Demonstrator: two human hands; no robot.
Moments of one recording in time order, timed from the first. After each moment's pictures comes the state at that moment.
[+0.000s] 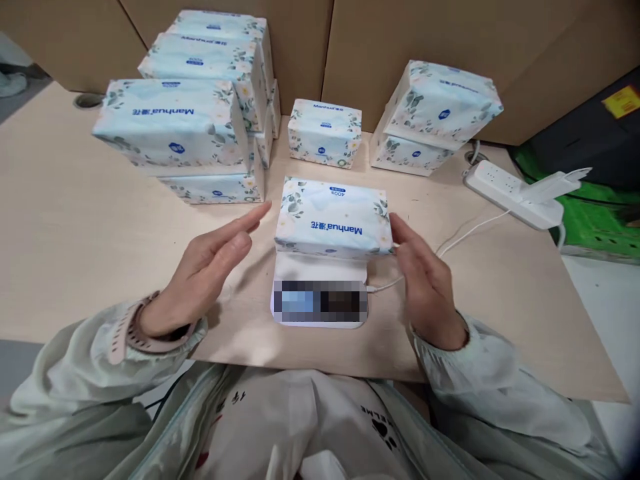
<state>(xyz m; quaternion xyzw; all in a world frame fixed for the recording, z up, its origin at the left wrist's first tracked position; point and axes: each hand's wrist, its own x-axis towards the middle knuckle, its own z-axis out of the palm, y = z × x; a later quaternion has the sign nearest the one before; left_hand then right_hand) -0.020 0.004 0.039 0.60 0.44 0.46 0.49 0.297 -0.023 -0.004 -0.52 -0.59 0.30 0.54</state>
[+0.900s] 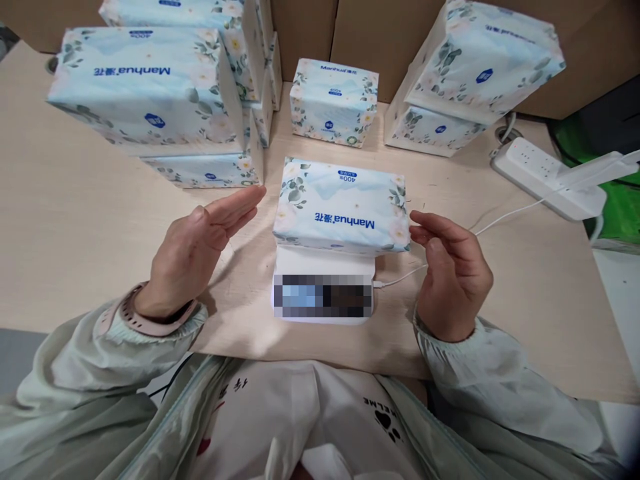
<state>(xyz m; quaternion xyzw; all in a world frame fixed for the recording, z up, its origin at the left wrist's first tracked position) -0.023 0.021 0.022 0.51 0.42 0.52 0.55 0.297 -0.026 -0.013 -0.55 -0.50 0.25 0.62</state>
